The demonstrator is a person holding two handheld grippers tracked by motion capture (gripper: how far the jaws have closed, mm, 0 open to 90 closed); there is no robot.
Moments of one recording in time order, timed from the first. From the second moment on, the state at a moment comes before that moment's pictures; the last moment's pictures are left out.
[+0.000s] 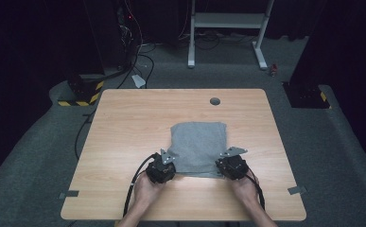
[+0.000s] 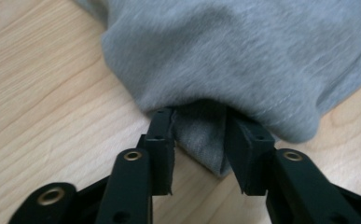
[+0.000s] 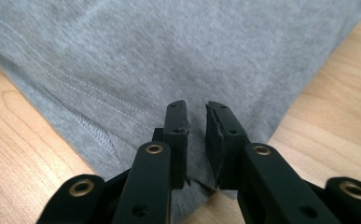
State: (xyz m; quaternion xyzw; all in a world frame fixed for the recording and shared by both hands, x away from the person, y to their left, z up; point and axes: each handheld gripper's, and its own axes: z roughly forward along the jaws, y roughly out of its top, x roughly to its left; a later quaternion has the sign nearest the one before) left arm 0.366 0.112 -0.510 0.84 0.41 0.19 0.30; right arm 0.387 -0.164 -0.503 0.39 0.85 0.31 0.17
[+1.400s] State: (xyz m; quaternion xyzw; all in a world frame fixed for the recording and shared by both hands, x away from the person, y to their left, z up) left arm 0.344 0.135 -0.507 0.85 0.41 0.12 0.31; right arm 0.355 -0.170 -0.508 0.38 0.86 0.30 0.18
